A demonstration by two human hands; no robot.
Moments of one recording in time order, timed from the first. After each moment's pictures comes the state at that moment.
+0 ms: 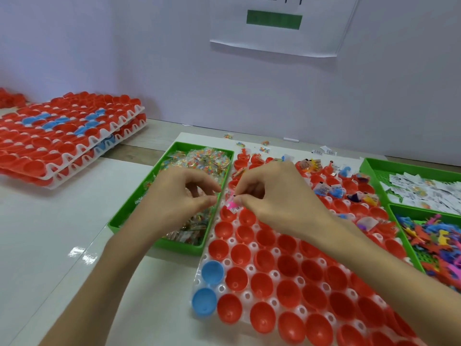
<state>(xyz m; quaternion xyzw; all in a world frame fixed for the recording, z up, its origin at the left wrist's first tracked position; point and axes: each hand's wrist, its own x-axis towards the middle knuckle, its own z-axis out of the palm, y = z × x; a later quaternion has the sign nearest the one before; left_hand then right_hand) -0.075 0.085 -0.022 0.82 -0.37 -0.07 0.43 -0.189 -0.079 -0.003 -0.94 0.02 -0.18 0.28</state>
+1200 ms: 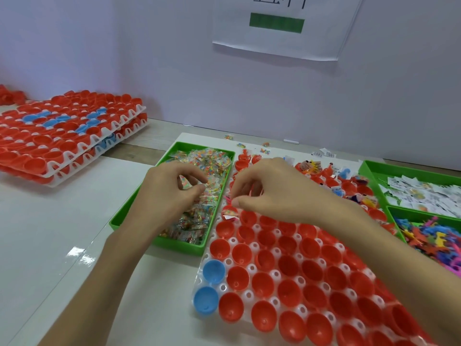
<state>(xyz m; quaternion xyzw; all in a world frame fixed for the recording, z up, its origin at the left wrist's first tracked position) -0.064 0.090 -0.032 0.85 -0.32 0.03 0.41 -0.180 -0.085 0.016 -0.97 0.00 -0.05 0.25</state>
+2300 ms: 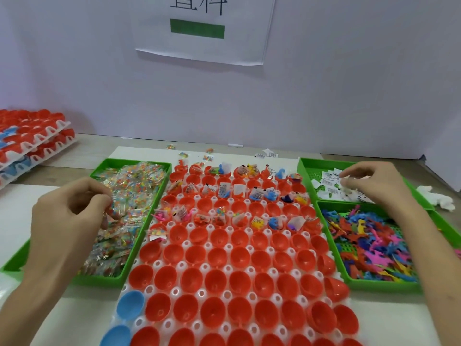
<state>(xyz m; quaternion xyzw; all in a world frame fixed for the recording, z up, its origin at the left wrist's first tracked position) -0.050 0.085 -0.062 0.77 -0.28 0.08 0.57 -0.331 -0.325 -0.022 -0.82 0.43 -0.25 0.29</state>
